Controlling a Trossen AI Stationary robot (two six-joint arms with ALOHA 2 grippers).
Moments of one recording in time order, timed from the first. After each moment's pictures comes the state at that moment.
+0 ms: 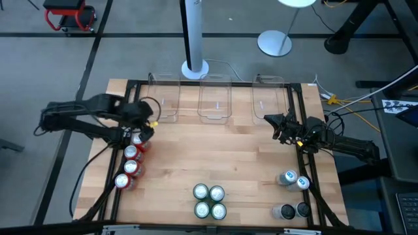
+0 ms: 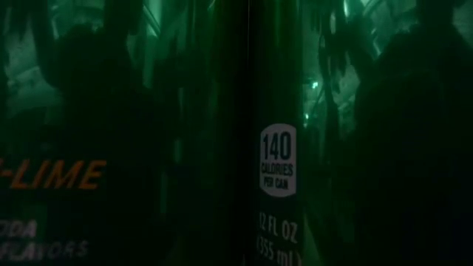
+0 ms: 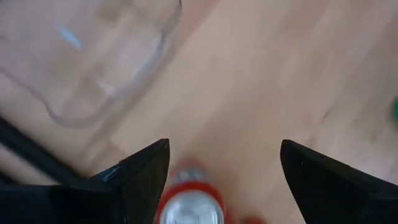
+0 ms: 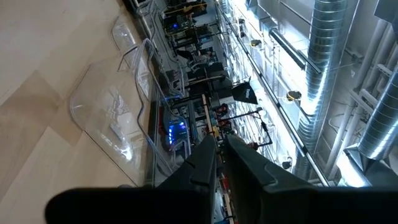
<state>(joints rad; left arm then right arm) 0.07 0.94 1.03 -1.32 -0.12 -0.59 -0.22 0.02 0.01 0.05 0.15 -1.32</state>
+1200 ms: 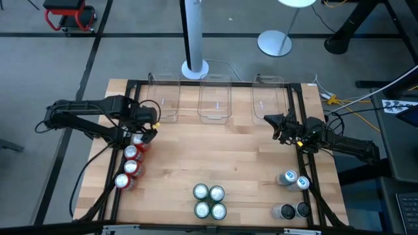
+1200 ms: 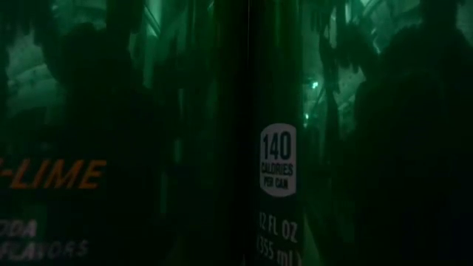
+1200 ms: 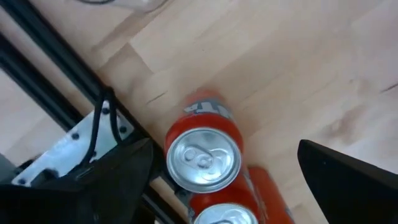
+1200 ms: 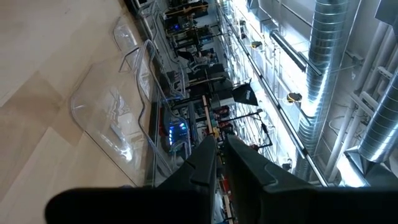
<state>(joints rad) 0.07 1.05 1.03 -1.50 -0.06 -0.86 -0.22 0.02 0.01 0.04 0.15 -1.32</state>
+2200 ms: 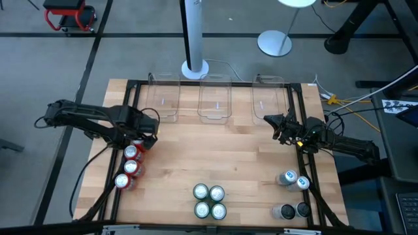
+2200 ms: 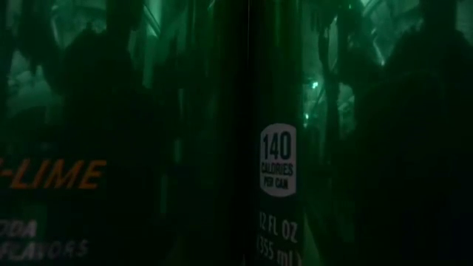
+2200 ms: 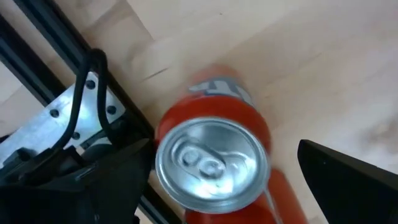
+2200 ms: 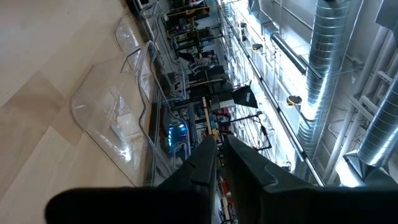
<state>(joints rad) -0.02 1.05 0.83 -1.40 -0.05 -1.02 -0.22 0.02 0.01 0.03 0.14 -1.33</state>
